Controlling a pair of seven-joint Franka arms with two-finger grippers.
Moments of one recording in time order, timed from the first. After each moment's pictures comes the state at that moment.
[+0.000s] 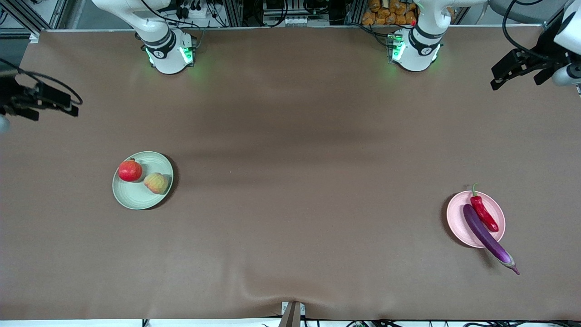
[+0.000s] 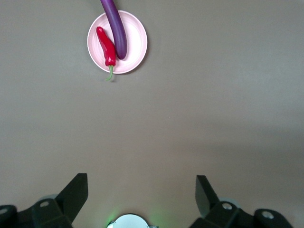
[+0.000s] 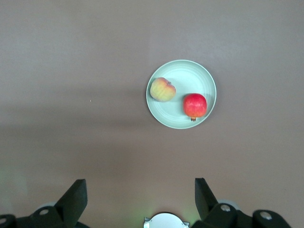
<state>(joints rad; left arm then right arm) -0.03 -0.15 -0.09 -1.58 0.01 1.45 -0.22 0.03 0.09 -0.06 -1.32 0.11 1.29 -0.04</state>
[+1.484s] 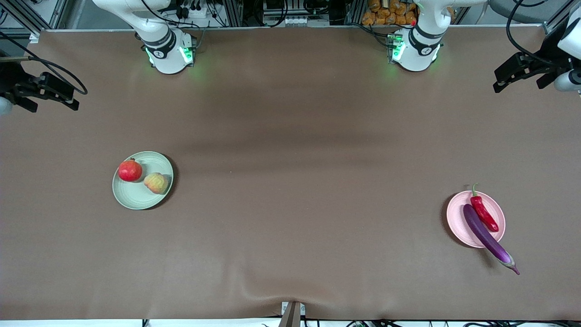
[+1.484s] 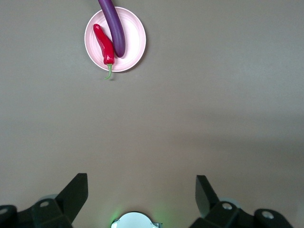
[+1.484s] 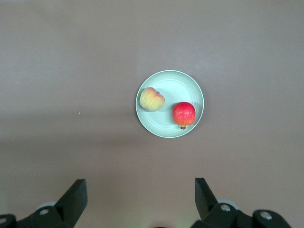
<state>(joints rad) -0.03 -0.12 -0.07 -1.57 0.01 1.43 -0.18 0.01 -0.01 0.01 -1.47 0.04 1.43 0.01</state>
